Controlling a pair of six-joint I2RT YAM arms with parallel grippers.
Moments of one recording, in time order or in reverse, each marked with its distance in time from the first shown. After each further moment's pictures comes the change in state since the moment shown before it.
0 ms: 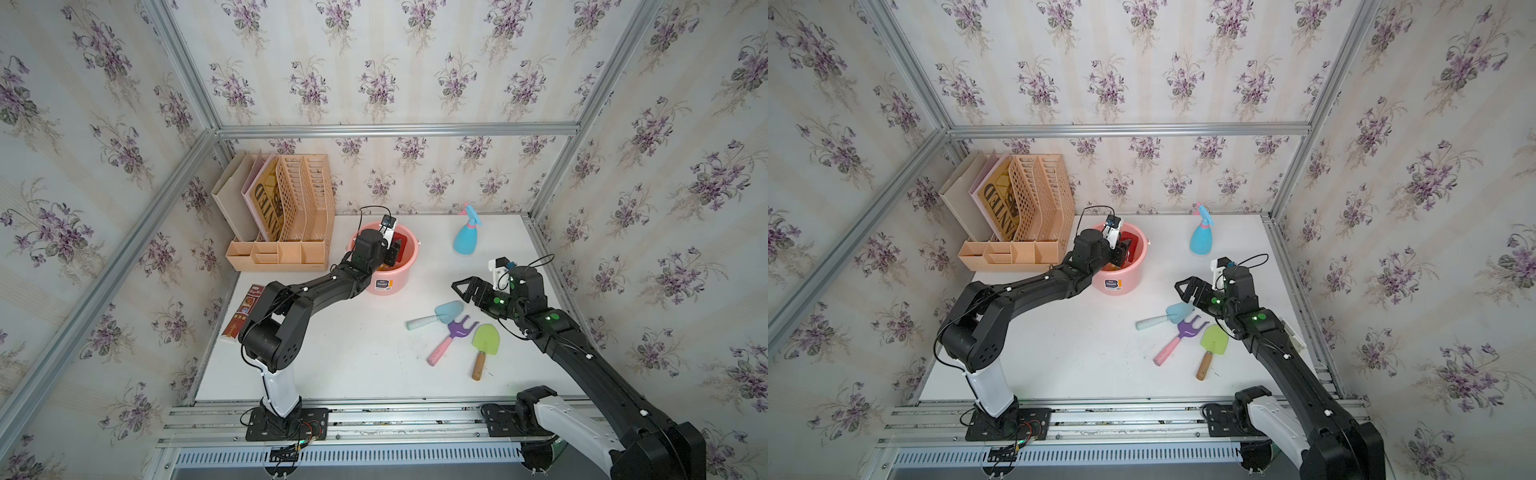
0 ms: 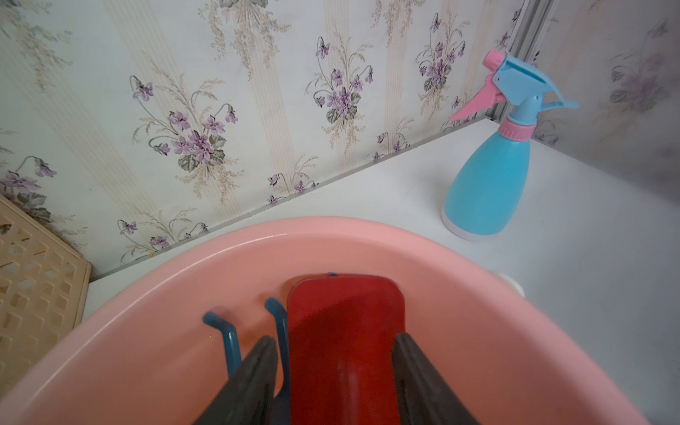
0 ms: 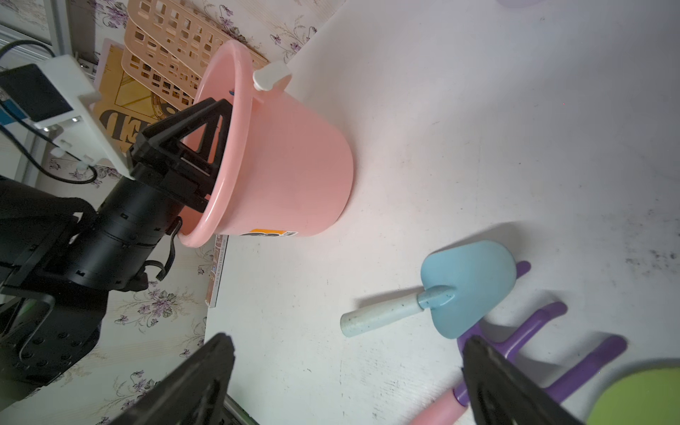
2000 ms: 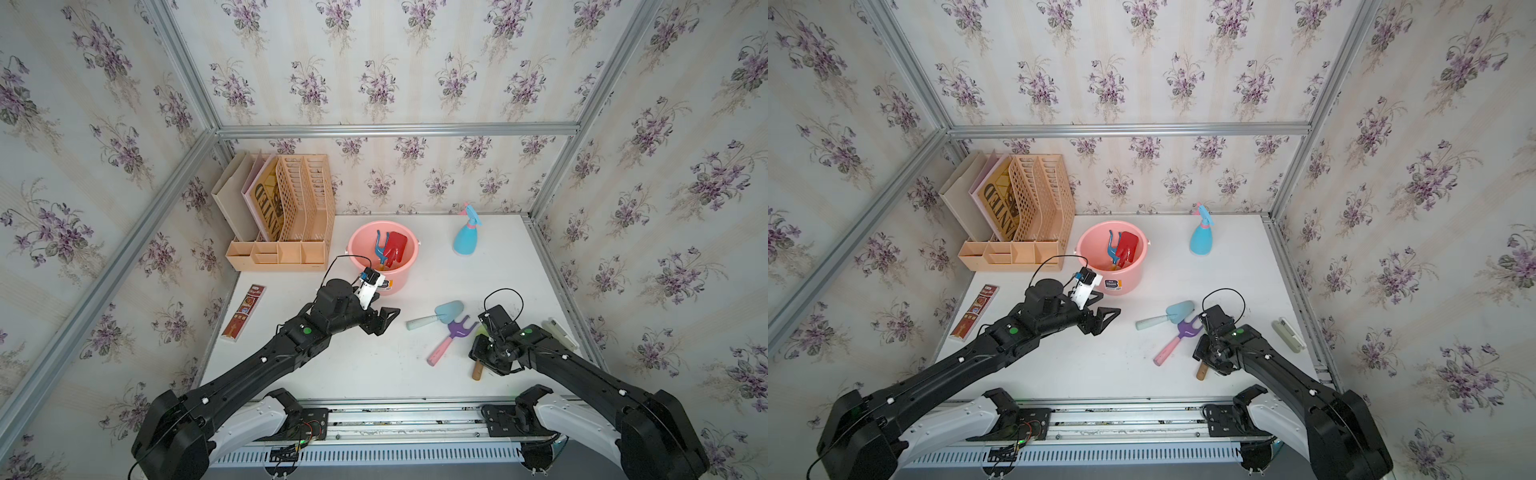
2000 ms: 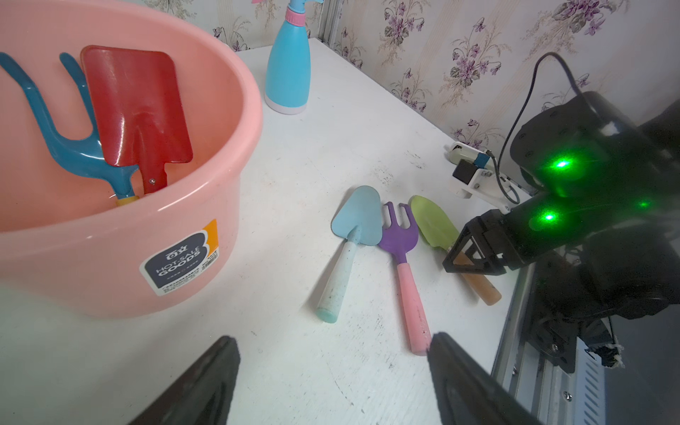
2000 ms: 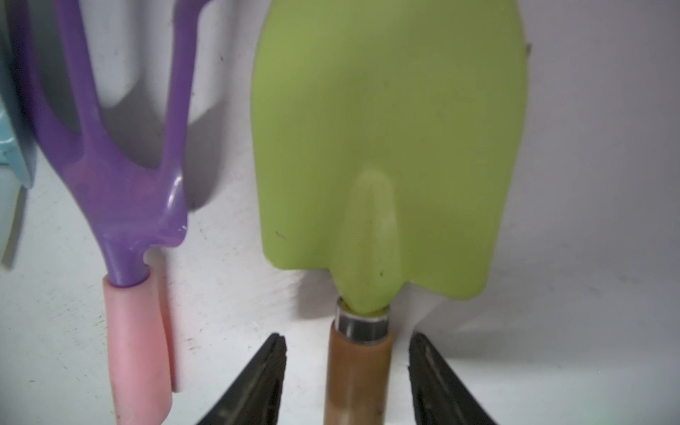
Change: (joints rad) left arm -0.123 -0.771 -0.499 -0.437 0.343 -0.196; right arm 0.202 0.065 -0.230 -0.389 0.335 0.220
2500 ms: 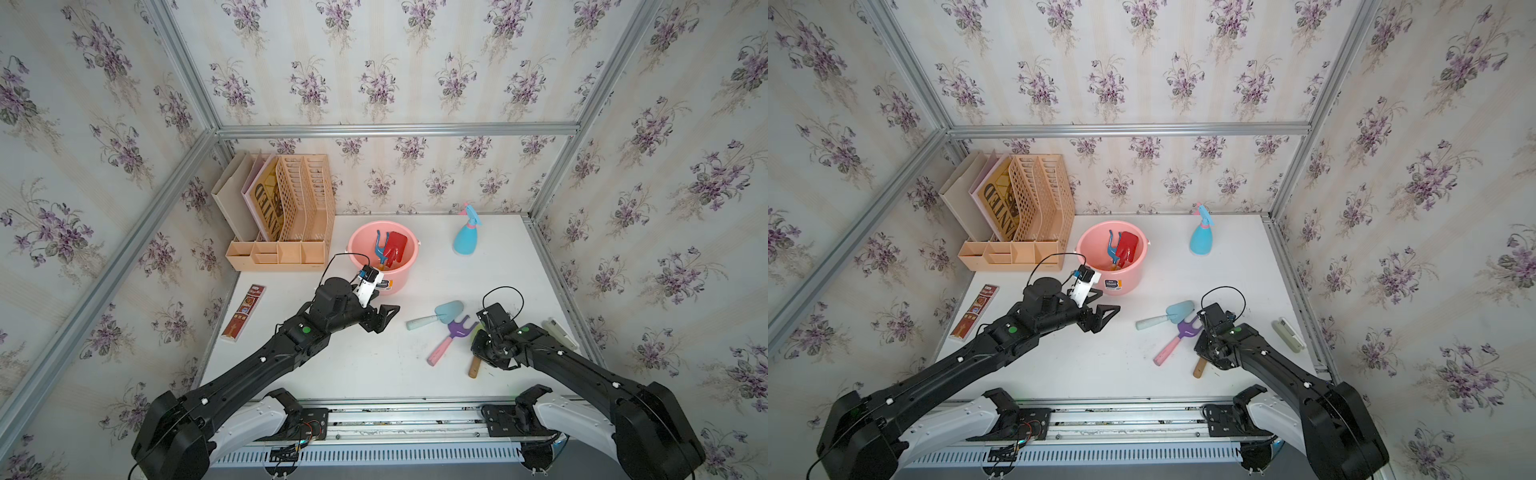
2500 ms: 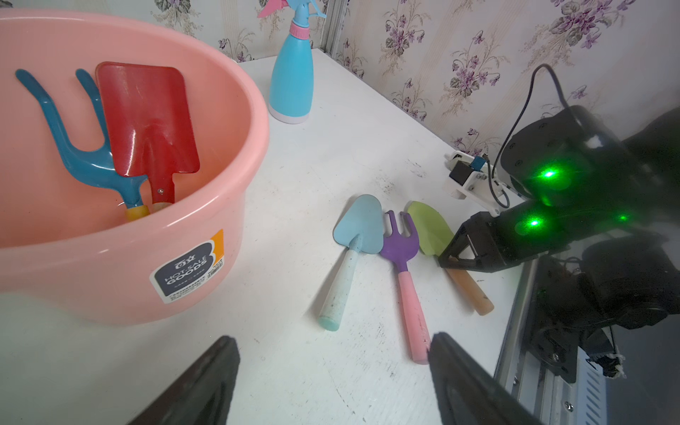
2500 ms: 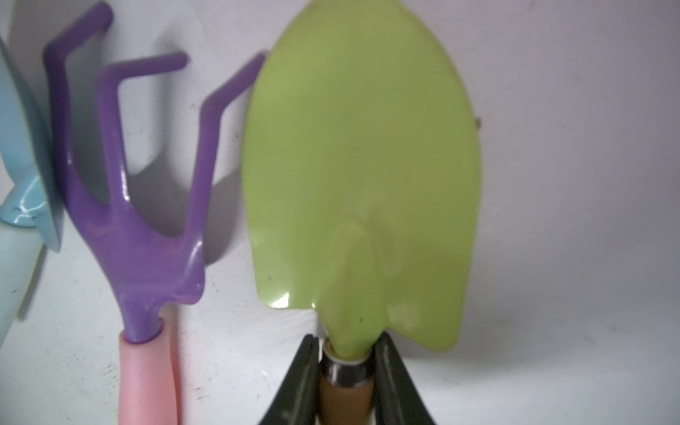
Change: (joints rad) left arm 0.006 -0.002 0.008 0.008 0.001 0.000; right arm 0.000 0.045 -0.018 0.087 0.061 0.024
